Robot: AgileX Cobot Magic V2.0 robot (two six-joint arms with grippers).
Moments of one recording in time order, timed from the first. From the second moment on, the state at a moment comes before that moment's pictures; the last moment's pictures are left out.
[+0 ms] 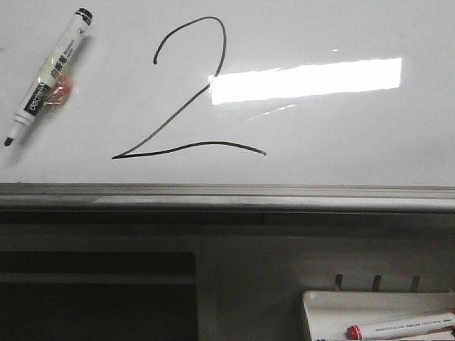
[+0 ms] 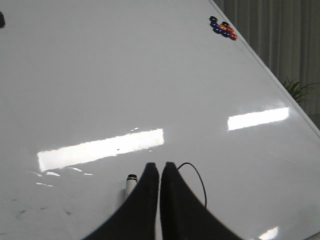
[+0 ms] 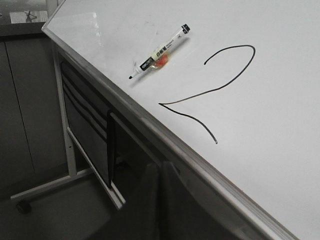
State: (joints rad) left arm -0.43 0.00 -0.23 1.50 -0.09 -1.52; right arm 0.62 0.18 -0.26 0.76 0.38 -0.88
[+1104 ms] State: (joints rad) left arm 0.06 0.00 -0.08 0.01 0.14 0.00; right arm 0.62 0.18 -0.26 0.77 0.38 -0.88
